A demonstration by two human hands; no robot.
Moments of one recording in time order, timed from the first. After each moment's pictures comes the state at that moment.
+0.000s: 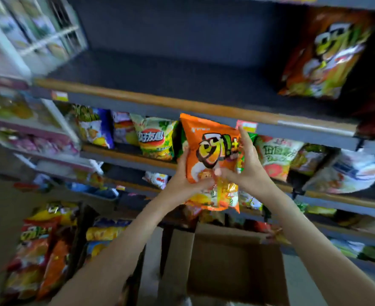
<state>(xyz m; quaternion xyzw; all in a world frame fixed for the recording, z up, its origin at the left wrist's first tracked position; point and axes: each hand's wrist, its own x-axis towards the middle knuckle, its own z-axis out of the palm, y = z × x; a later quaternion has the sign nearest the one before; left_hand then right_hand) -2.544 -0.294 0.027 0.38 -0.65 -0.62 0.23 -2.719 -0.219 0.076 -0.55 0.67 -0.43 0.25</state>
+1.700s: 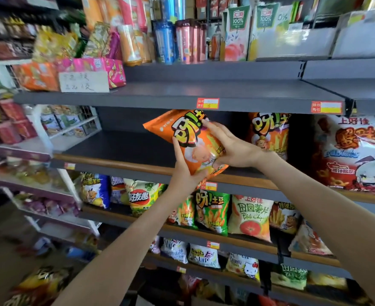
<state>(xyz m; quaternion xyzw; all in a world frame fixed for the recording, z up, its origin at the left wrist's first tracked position) -2.663 -0.300 0.165 0.33 -0.73 -0.45 0.41 -2.853 -0.278 0.229 -0.78 0.57 -0.24 0.11</state>
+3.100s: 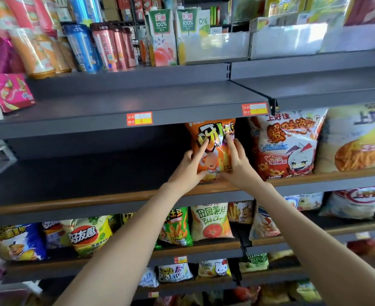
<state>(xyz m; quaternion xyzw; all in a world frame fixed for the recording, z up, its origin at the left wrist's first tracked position) -2.810 -0.334 0.162 0.19 -0.93 -0.24 0.20 -2.958 -0.214 0.147 -0.54 0.75 -0.39 -0.02</state>
